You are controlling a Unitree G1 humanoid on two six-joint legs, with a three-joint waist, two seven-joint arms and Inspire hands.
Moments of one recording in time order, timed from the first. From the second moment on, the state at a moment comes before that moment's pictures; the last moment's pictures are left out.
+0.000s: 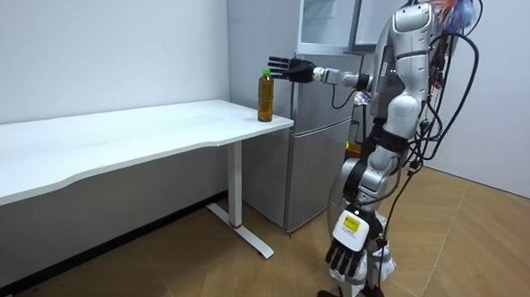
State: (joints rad) left arm 0.25 0.21 -0.05 1.11 0.29 0.10 0.12; right arm -0.22 -0.26 0.26 0.00 0.34 -0.01 -0.20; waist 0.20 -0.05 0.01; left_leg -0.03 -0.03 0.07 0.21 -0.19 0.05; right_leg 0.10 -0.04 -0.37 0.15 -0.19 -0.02
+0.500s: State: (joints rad) left arm 0.28 0.21 -0.04 1.04 0.31 0.14 0.12; right arm -0.27 -0.26 0.29 0.16 0.32 0.00 -0.24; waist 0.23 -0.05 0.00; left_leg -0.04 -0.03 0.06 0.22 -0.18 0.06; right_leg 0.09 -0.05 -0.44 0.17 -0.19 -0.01
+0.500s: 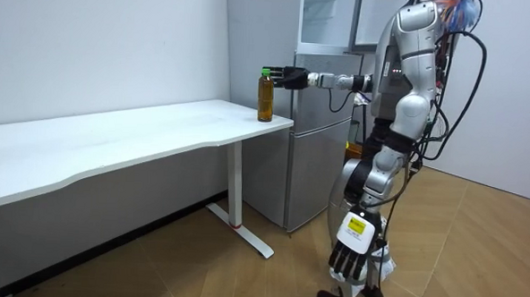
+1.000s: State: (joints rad) left arm 0.28 0.21 -0.05 1.01 0.34 0.18 0.11; right arm -0.33 -0.26 0.30 0.27 0.30 0.03 -0.24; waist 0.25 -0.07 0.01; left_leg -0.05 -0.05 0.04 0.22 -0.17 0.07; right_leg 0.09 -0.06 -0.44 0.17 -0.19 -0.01
